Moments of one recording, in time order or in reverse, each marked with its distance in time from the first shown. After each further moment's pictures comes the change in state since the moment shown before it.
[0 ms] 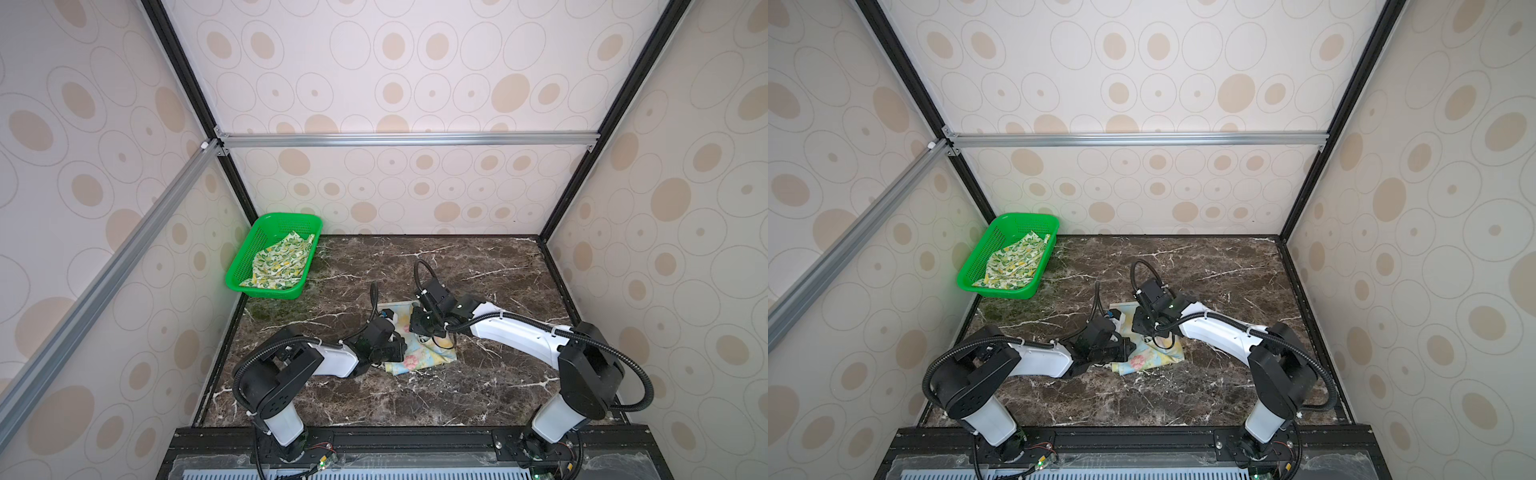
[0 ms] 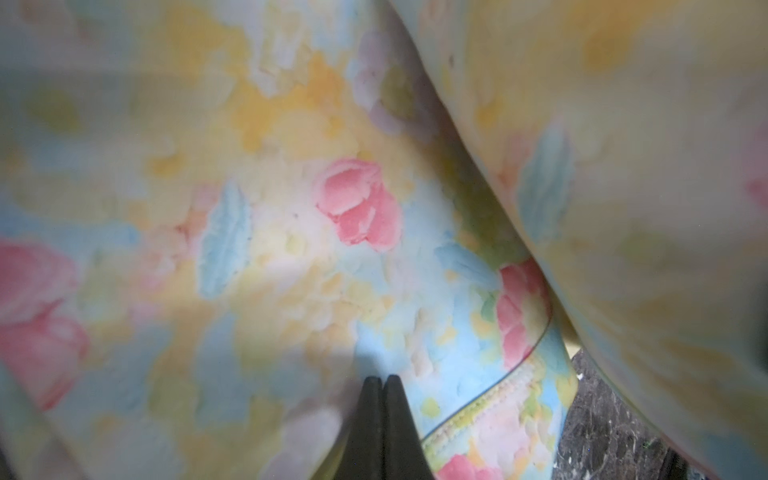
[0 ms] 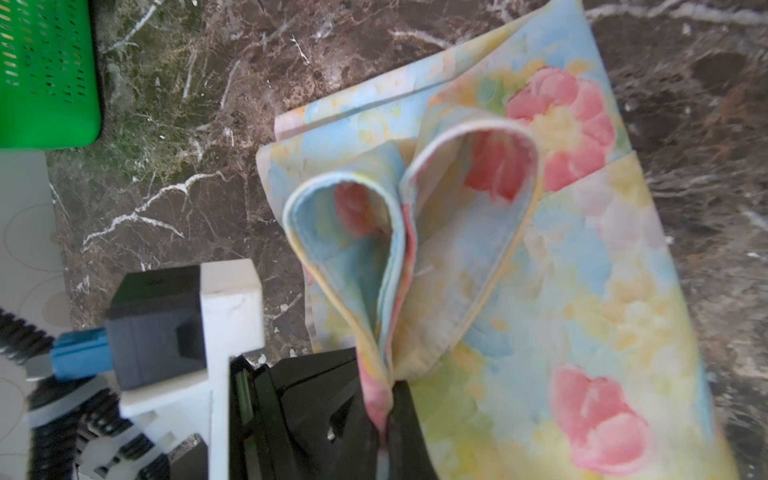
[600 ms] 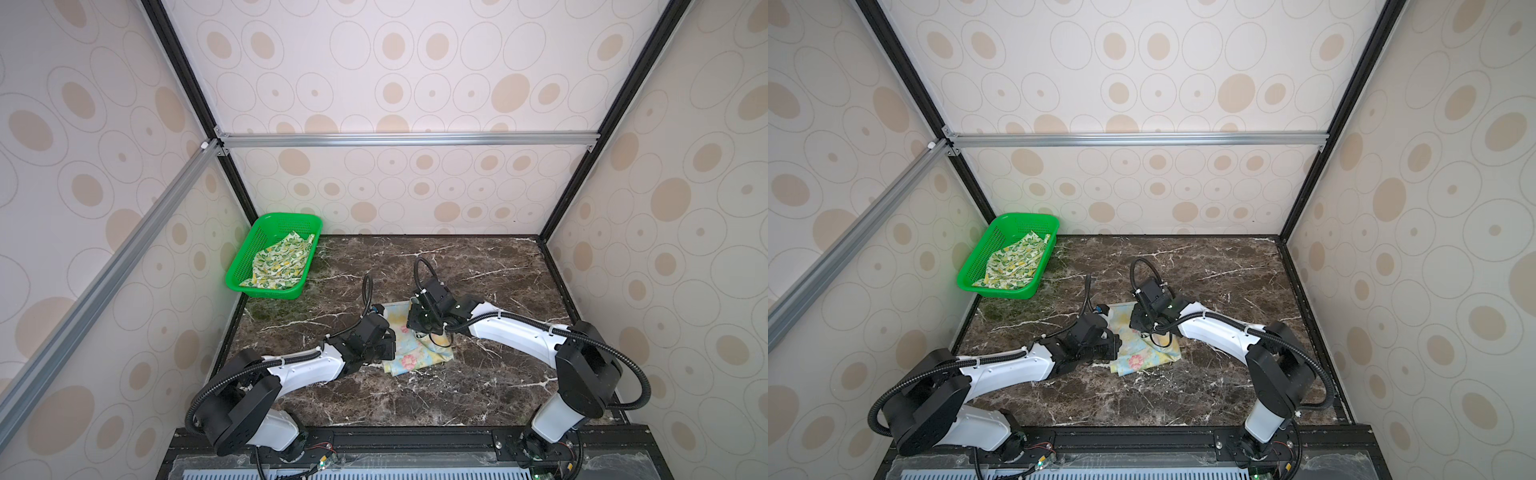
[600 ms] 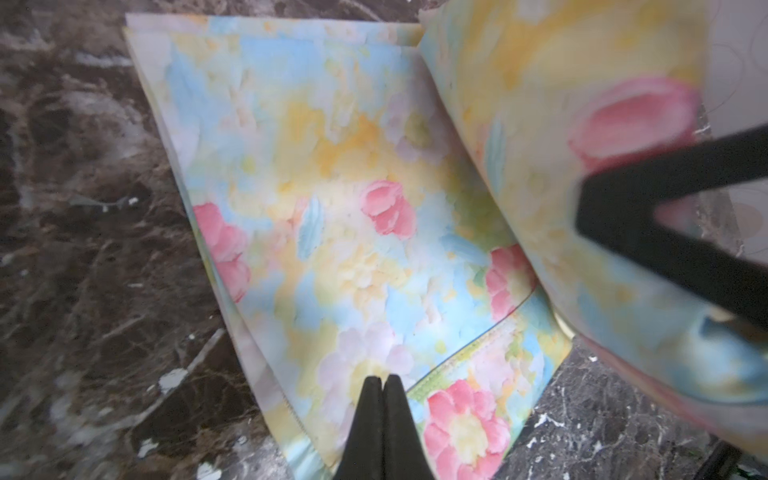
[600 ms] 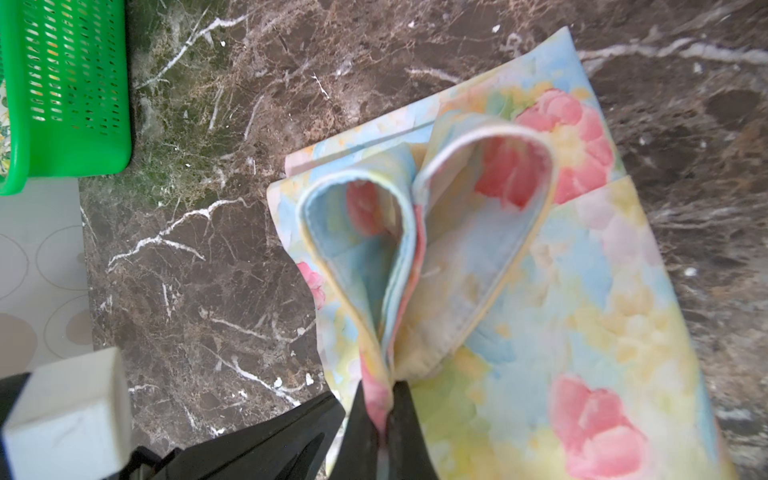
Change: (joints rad) left arm 0.000 -0.253 0.006 -0.342 -0.142 0.068; right arm 0.000 0.016 0.000 0.052 0.025 0.009
